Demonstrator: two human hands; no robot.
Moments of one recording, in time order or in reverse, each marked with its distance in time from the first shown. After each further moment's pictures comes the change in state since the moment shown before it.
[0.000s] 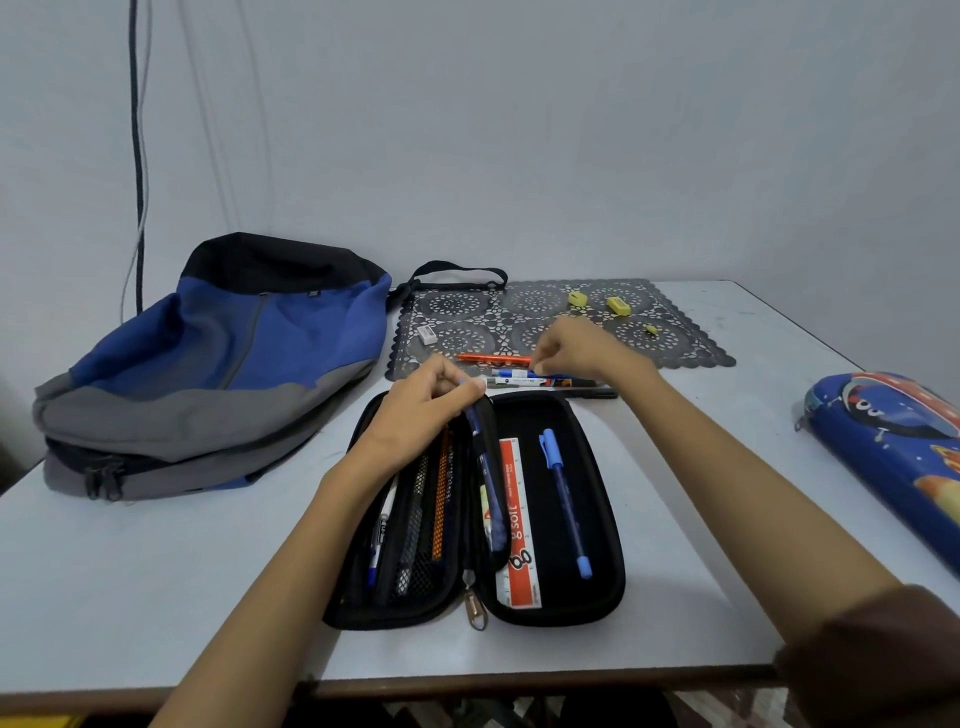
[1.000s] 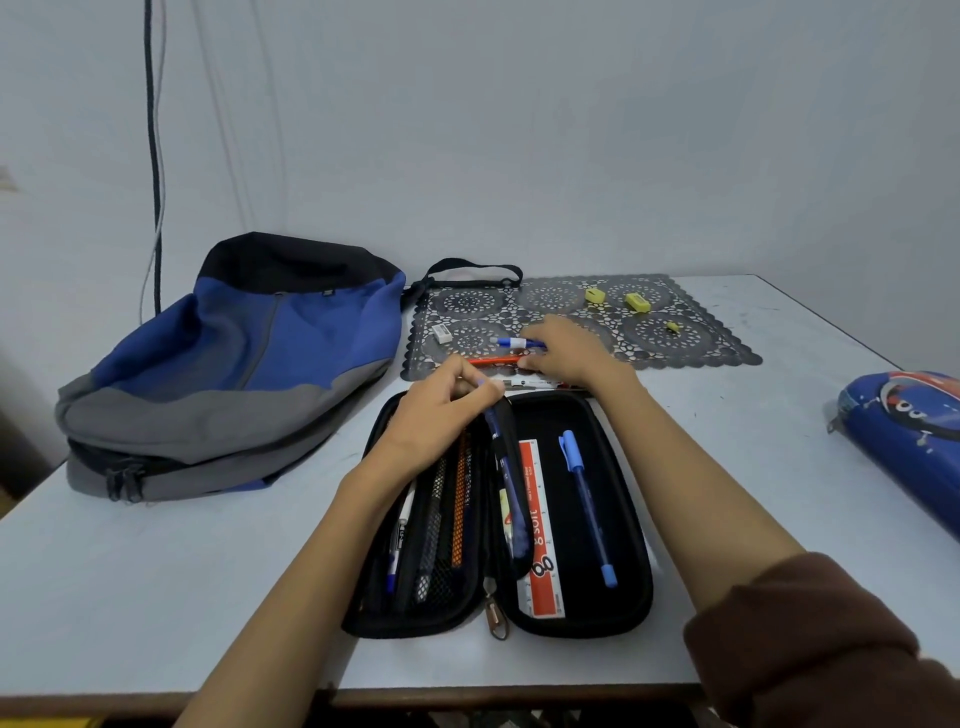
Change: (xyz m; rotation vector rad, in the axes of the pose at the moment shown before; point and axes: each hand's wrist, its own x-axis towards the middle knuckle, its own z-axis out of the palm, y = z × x) left_hand 0.001 0.001 0.000 0.059 0.003 -0.004; right_hand 0.034 -0.005 0.031 -0.120 0.094 -0.094
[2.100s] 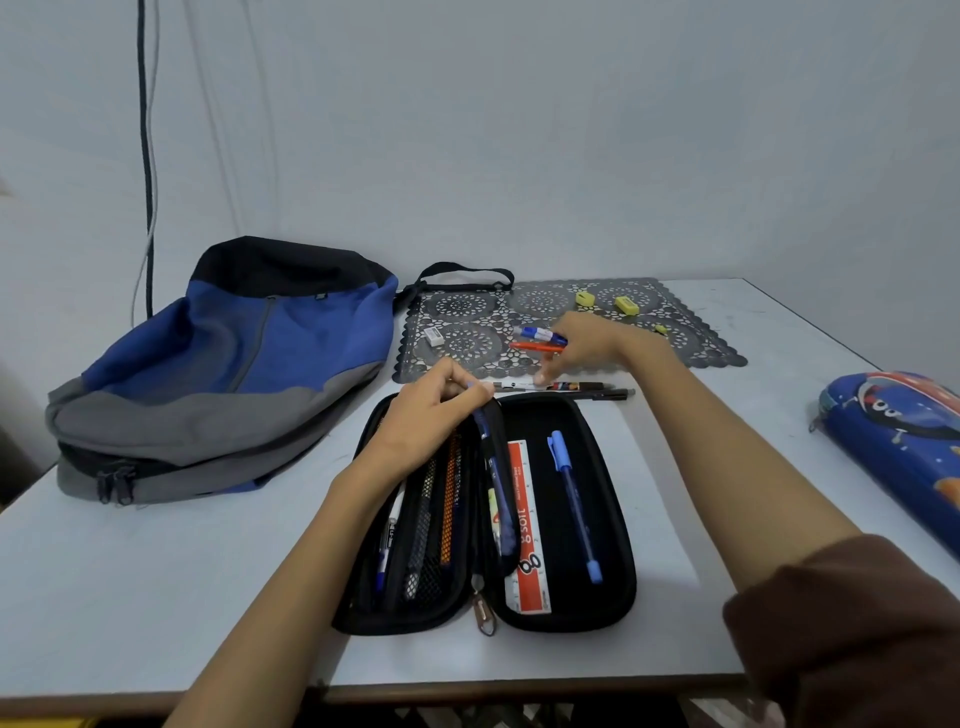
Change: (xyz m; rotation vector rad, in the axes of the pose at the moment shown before) left_hand -0.001 -0.001 0.000 -0.007 0.001 0.020; right_hand -0.022 0.015 -0.047 0.236 -0.306 0.074
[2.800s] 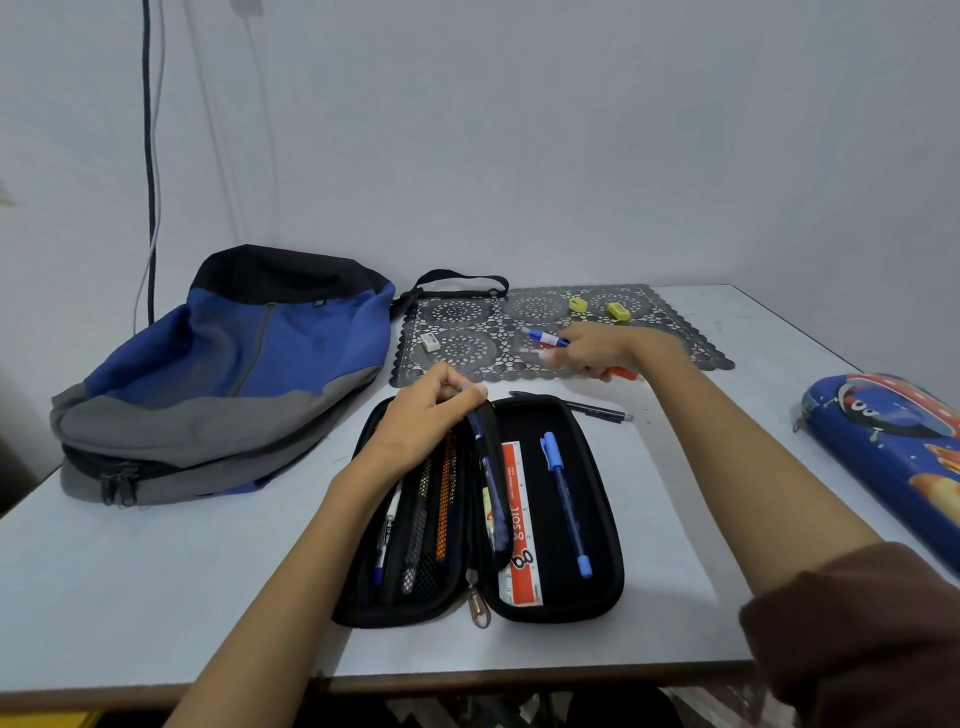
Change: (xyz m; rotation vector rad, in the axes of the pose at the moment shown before) left_hand 0.000 0.000 0.000 -0.009 -0.002 -0.018; right_hand -0.007 0.015 -0.008 0.098 -0.048 0.052
